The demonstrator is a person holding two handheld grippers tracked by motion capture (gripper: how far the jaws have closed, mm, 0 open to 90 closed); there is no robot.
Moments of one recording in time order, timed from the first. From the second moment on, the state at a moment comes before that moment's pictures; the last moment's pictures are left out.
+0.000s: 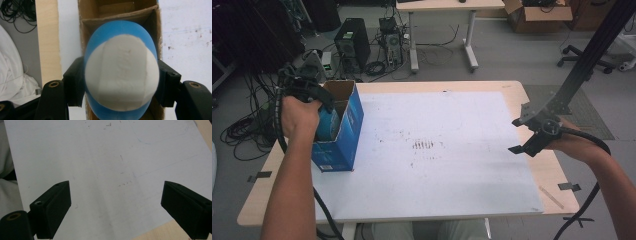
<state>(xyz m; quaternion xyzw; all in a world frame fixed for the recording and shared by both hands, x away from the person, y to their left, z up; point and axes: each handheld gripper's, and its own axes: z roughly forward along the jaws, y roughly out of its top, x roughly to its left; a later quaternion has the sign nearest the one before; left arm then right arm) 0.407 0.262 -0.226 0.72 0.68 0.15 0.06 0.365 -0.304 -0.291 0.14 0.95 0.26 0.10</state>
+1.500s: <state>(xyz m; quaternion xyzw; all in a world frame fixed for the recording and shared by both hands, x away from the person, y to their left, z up) 0.411 0.267 -0.281 0.73 0.67 0.13 0.06 0.364 -0.304 -0.304 0.14 0.95 0.25 0.09</state>
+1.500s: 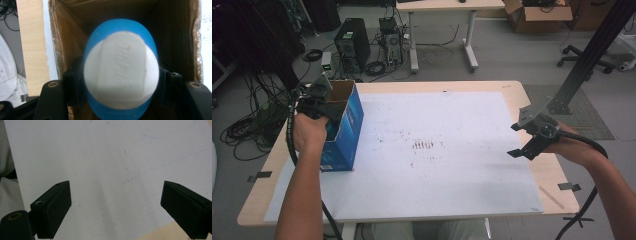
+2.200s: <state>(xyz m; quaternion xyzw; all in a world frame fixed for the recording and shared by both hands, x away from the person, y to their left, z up) 0.405 0.275 -0.267 0.71 0.68 0.13 0.10 0.362 -0.301 -0.302 0.14 0.95 0.25 0.09</state>
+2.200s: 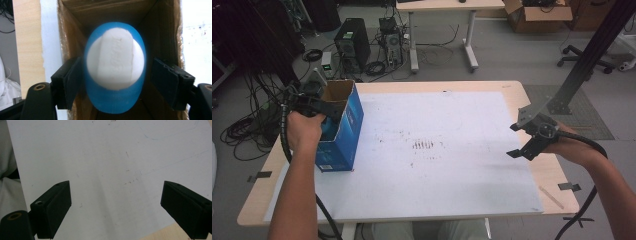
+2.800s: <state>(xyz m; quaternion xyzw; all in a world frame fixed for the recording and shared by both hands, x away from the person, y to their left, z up) 0.390 0.264 -0.222 0.73 0.65 0.13 0.14 0.357 -0.304 -0.294 0.14 0.95 0.25 0.10</state>
